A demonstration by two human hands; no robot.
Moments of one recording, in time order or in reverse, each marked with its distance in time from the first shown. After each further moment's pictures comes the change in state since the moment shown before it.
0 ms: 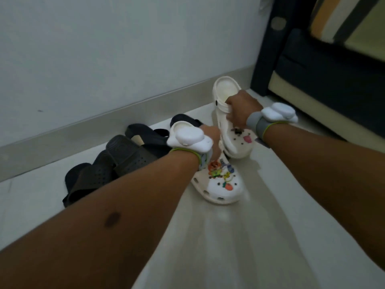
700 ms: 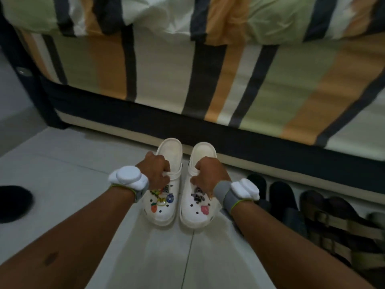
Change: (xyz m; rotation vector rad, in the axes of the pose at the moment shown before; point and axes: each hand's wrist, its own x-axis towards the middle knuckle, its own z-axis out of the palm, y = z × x) left_hand -0.110 0.339 0.042 0.033 -0.039 0.789; right_hand -0.434 0.233 -0.100 0.247 0.053 0.900
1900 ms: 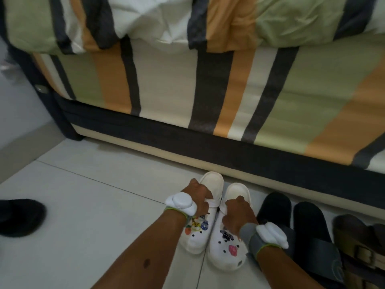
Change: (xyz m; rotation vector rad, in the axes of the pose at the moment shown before) left_hand 0.080 0.048 0.083 -0.107 -0.196 0.092; right_hand 0.015 0.070 0.036 -0.025 -0.267 0.176
